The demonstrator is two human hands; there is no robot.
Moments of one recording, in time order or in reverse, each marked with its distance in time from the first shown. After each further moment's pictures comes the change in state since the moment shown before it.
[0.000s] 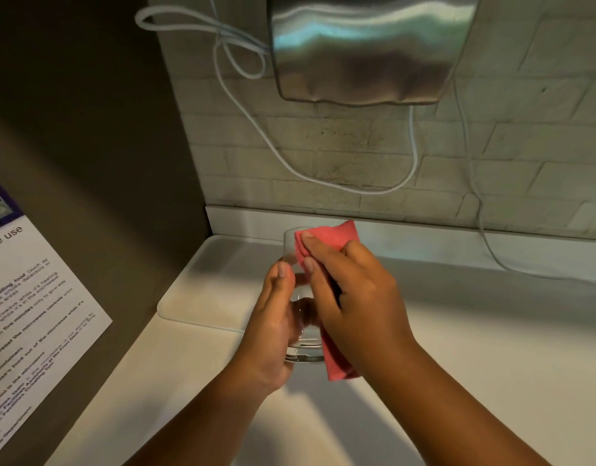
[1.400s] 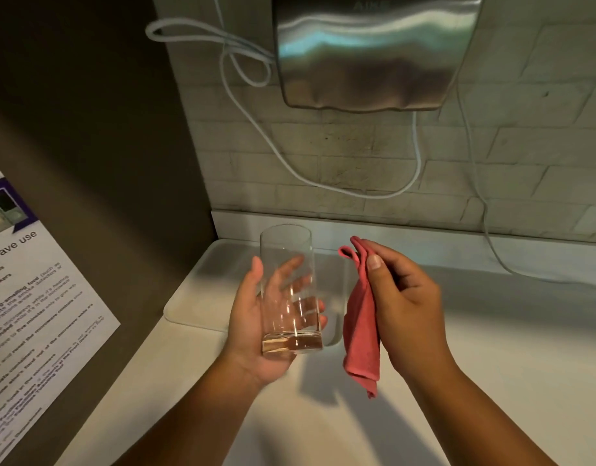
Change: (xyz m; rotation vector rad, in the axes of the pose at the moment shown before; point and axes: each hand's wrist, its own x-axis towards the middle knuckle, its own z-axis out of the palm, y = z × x) left_hand 0.007 0.014 -0.018 -0.403 -0.122 -0.183; right_hand -0.009 0.031 -0.012 0.762 0.117 0.577
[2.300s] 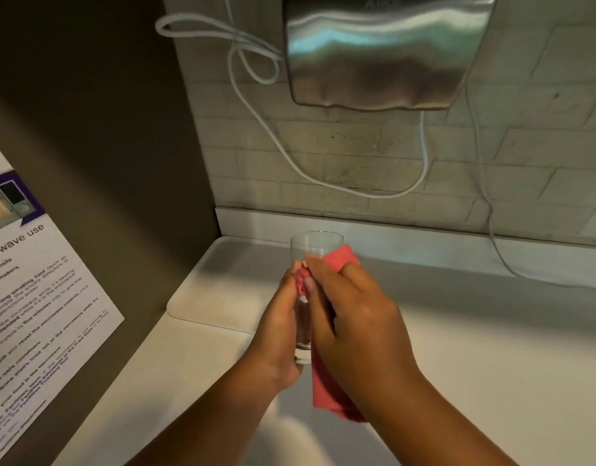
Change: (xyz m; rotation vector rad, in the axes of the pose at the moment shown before) left_hand 0.002 -0.019 0.002 0.319 0.068 0.013; right_hand -0.036 -0.025 0.042 -0.901 -0.152 -0.538
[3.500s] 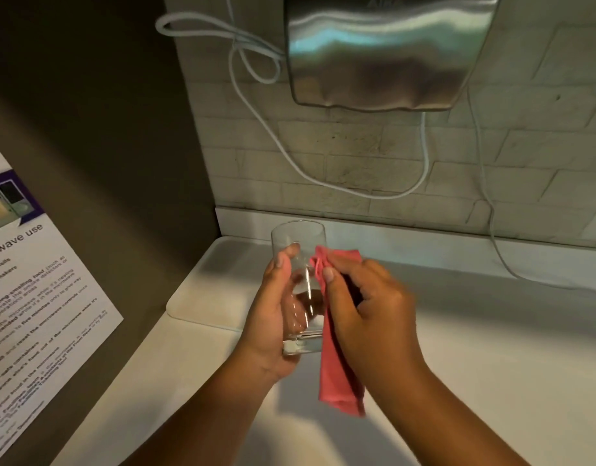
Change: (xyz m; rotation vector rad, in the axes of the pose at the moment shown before) left_hand 0.006 0.011 -0.001 -0.127 0.052 0.170; right_hand 0.009 0.018 0.004 0.349 0.105 0.166
